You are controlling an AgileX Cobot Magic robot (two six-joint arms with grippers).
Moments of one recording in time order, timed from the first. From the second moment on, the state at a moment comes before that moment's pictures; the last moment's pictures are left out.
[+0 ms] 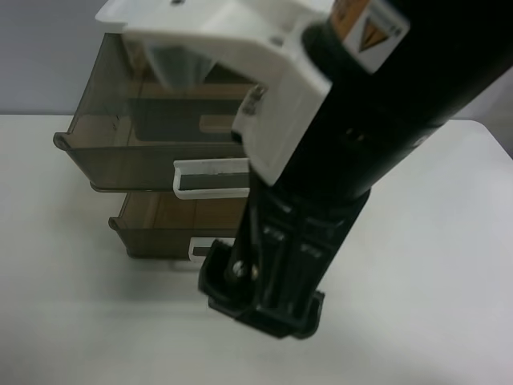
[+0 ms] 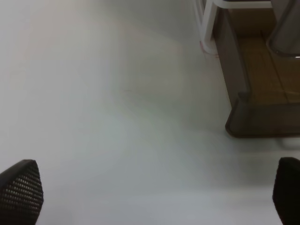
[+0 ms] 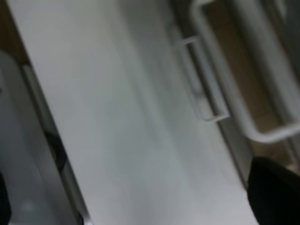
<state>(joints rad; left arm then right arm) 0.05 -0.01 -0.51 -0.07 1.06 0.11 1.17 1.42 -1.26 0.03 1.11 -0.17</state>
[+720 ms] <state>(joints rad) 0.05 -0.01 -0.51 -0.07 1.06 0.11 1.17 1.66 -1.36 -0.09 1.12 -0.14</state>
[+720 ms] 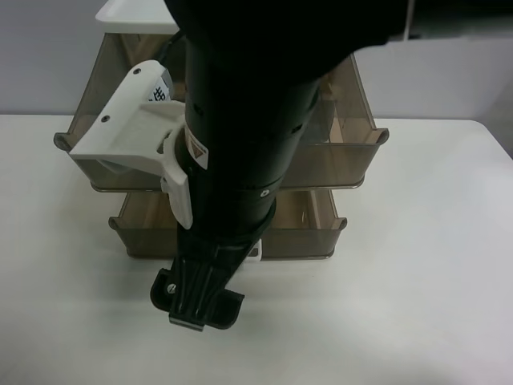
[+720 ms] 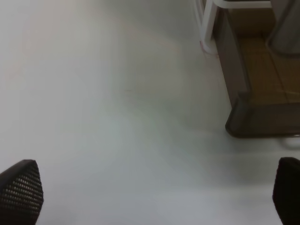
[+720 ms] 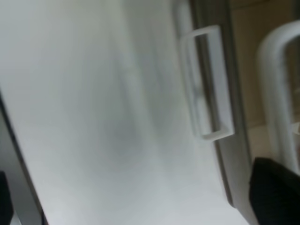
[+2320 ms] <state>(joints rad) 0.05 -0.01 -0.51 -0.07 1.06 0.11 1.11 1.77 -1.53 -0.03 1.25 -0.20</state>
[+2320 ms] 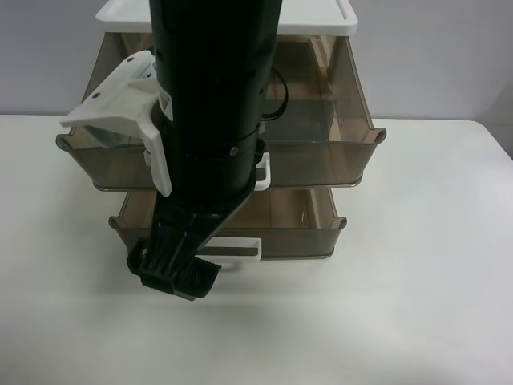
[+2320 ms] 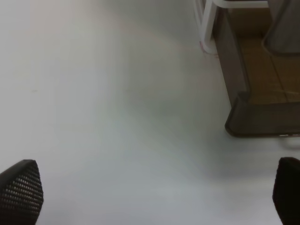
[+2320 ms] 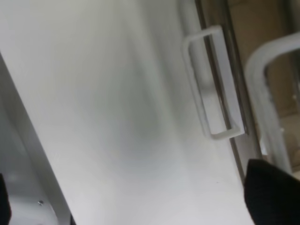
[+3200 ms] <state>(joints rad) 0.05 -0.01 -0.51 -0.07 1.06 0.11 1.08 1.80 -1.47 -0.52 1.04 -0.12</state>
